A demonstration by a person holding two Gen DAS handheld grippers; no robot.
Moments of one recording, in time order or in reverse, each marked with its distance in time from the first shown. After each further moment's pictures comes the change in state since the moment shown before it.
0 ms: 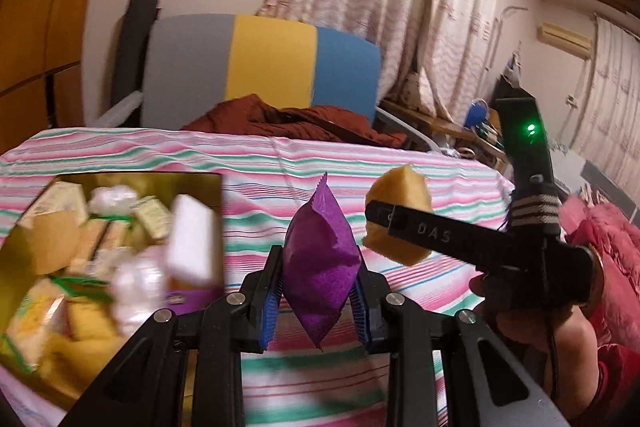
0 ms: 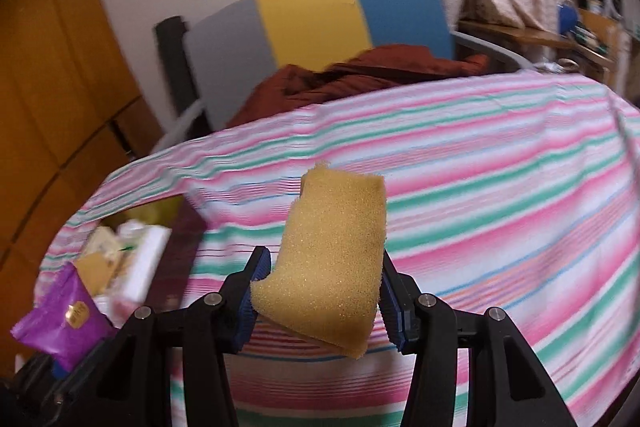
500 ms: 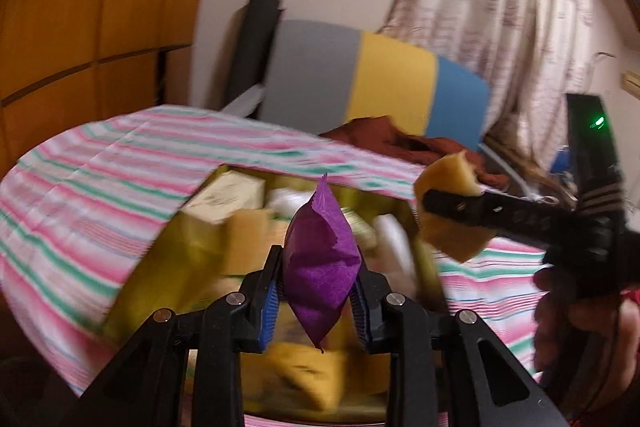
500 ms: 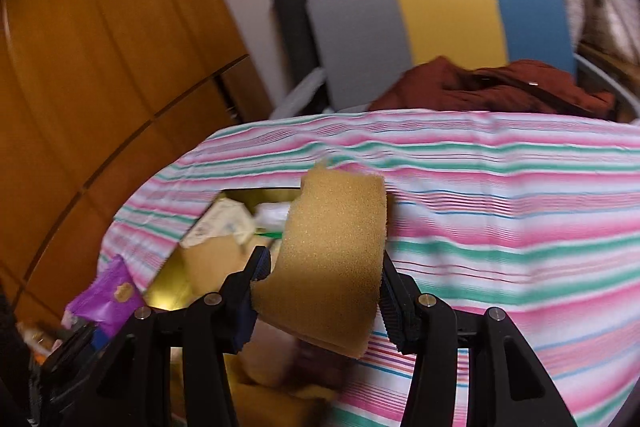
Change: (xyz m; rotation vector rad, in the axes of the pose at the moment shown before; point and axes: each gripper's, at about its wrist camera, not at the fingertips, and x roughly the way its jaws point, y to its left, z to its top) left arm -0.054 0.142 0.005 -0.185 -0.006 0.306; right arm 0.021 0.159 0.009 -0.188 0.100 0.309
